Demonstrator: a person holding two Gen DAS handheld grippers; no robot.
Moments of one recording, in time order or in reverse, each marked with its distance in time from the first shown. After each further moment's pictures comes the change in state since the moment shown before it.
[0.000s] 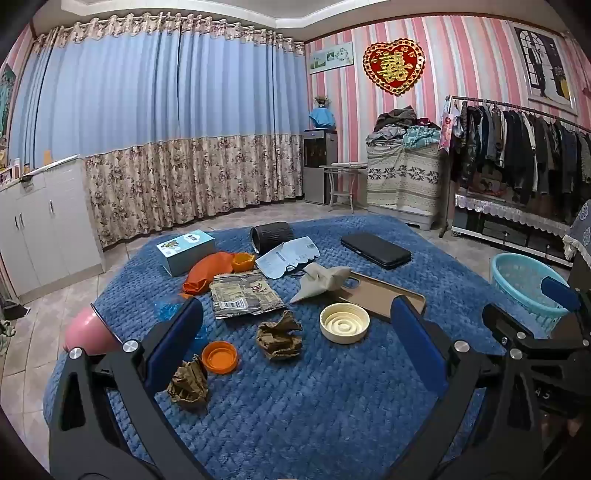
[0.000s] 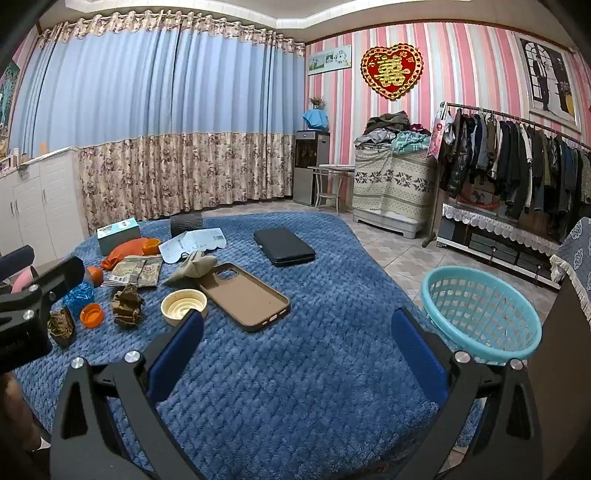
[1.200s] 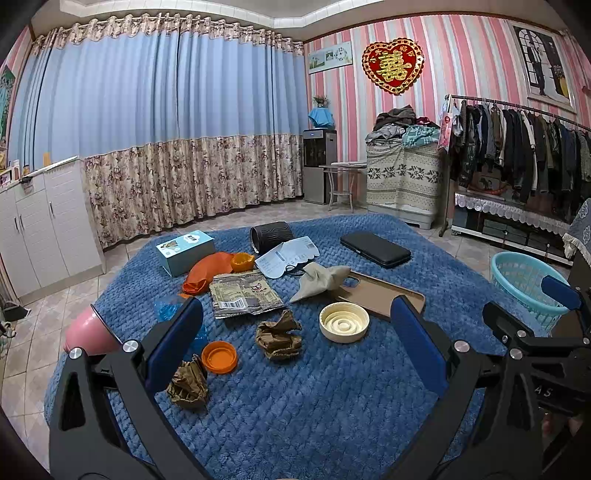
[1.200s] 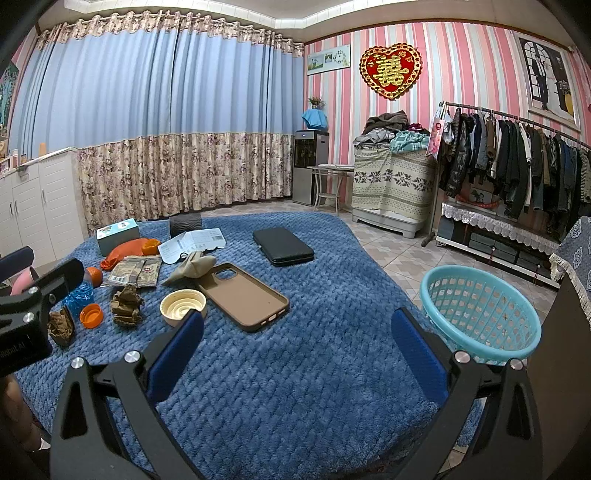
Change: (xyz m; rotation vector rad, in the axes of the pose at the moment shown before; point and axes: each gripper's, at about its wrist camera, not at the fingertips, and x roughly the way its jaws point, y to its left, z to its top) left arm 0.000 0.000 0.000 0.001 -0.007 0.001; right arm 0.001 -0.002 -0.001 0.008 0.000 0.004
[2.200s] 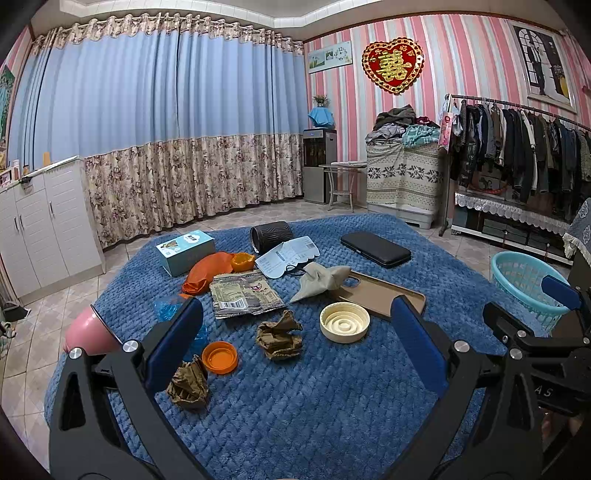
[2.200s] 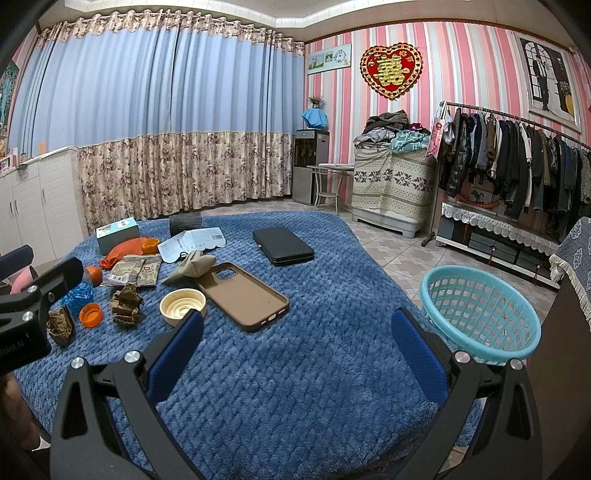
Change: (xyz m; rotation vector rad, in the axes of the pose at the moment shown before) left arm 0.000 -0.001 0.000 0.003 0.001 -0.001; right arm 0.001 0.000 -0.001 0.000 0.001 0.000
